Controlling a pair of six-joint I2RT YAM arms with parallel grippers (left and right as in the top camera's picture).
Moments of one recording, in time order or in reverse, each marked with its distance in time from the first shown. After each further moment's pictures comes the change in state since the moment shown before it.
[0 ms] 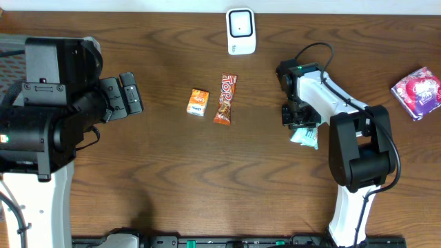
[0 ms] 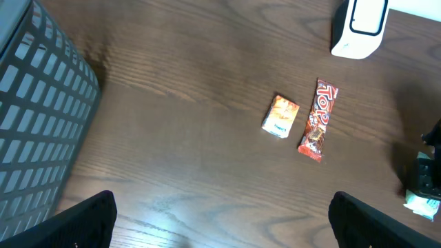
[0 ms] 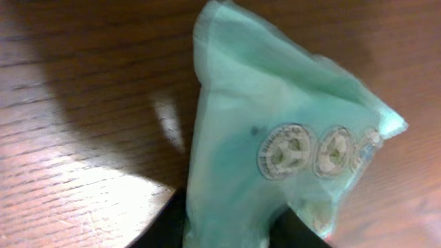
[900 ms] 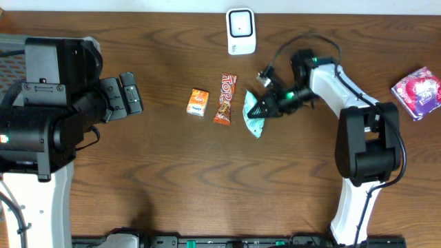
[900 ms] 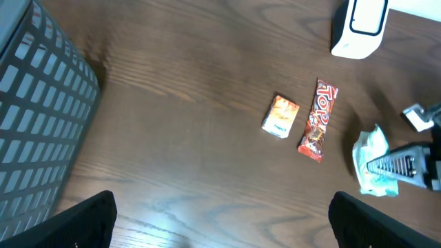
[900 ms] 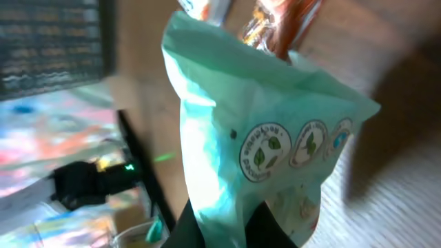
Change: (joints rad) left arm 0.000 0.000 0.000 0.000 0.000 0.000; right arm -0.107 0.031 0.024 0.101 -1.260 -0.607
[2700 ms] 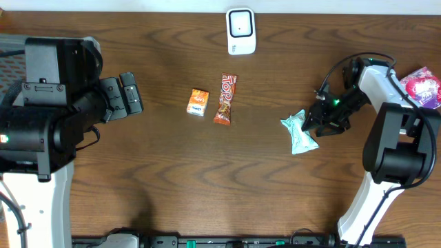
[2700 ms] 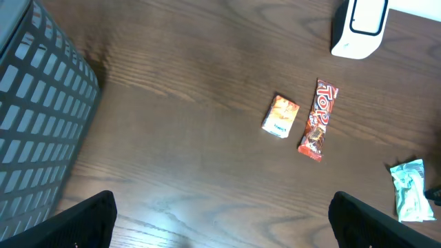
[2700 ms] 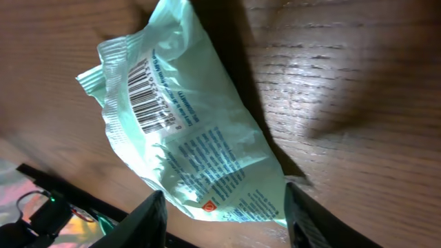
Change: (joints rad) left arm 0.000 0.000 0.000 0.000 0.000 0.000; right arm -0.285 -0.005 0.032 -0.307 0.584 0.145
